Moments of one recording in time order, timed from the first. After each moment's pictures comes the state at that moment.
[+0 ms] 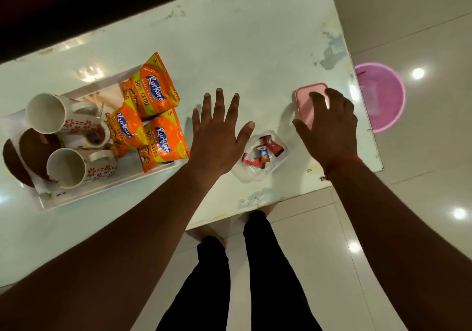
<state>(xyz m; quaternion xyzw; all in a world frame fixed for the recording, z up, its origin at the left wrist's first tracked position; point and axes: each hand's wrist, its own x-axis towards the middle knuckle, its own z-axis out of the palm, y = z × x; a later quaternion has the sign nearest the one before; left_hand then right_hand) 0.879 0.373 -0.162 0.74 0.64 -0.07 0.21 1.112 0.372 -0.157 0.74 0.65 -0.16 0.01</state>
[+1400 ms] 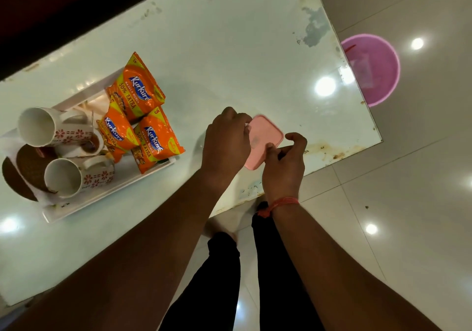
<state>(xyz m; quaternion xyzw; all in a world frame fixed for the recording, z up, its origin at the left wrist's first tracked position) 0.916 0.351 -0.150 0.74 0.62 0.04 0.27 1.010 0.275 -0.160 0.85 0.21 -0.38 -0.31</state>
